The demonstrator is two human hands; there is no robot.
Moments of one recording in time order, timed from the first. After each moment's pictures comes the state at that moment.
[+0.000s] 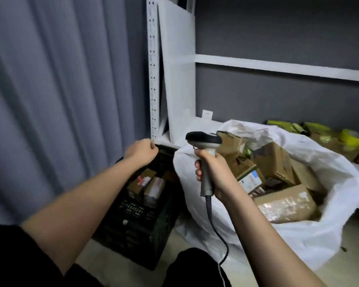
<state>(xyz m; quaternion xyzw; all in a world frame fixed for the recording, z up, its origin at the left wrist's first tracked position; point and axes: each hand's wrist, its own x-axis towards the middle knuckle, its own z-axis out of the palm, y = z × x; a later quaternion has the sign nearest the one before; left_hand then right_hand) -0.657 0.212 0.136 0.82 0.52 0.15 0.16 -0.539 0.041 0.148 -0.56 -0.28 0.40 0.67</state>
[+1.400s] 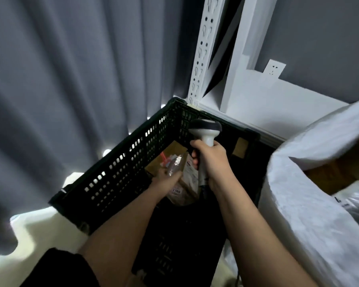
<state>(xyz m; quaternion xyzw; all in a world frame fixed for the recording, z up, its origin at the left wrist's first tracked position) -0.626 0.420 -0.188 0.54 0.61 0.09 0.57 -0.526 0.358 -0.063 -0.64 -0.21 0.43 0.60</state>
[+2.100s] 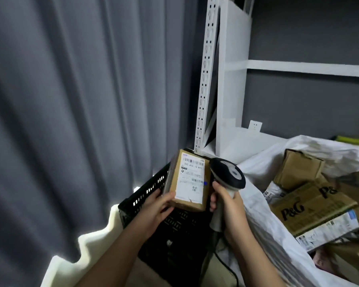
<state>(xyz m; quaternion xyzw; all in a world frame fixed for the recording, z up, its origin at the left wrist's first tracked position) -0.773 0.249 -0.011 0.41 0.35 0.36 0.76 -0.605 0.140 0.054 -0.50 -0.26 0.41 0.72</state>
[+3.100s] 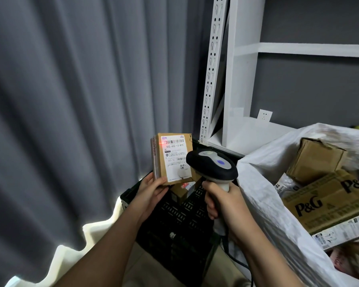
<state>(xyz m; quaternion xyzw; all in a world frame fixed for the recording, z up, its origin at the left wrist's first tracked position) -0.771 0.278 -0.014 0.35 0.37 0.44 0.74 -0.622 0.134 0.062 -0.53 -0.38 0.44 0.62</state>
